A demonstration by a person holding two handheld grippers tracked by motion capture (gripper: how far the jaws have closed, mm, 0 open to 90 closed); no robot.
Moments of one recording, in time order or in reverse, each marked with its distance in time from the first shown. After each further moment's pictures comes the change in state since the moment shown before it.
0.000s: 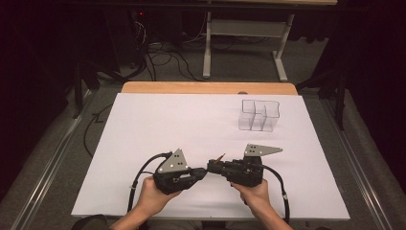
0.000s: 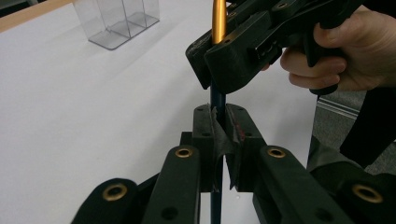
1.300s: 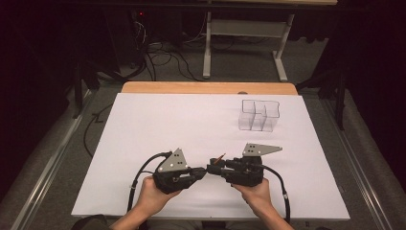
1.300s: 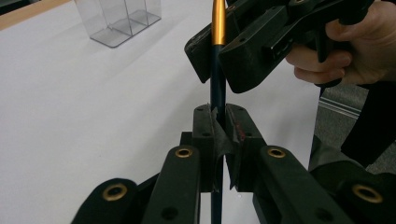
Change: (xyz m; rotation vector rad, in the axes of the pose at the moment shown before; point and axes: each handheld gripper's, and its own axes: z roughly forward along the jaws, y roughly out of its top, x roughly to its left) left arm 0.001 0.000 0.000 0.005 0.001 -0.008; right arm 0.004 0.005 -0.001 0.038 -0.038 -0.043
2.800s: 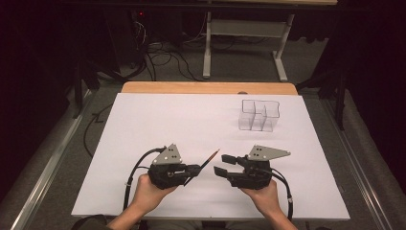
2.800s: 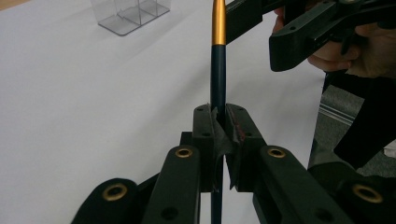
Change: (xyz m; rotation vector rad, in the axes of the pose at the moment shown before) left arm 0.014 -0.001 -0.008 0.019 -0.011 -0.068; right arm 0.007 0.000 -0.017 0.023 -0.159 -0.112
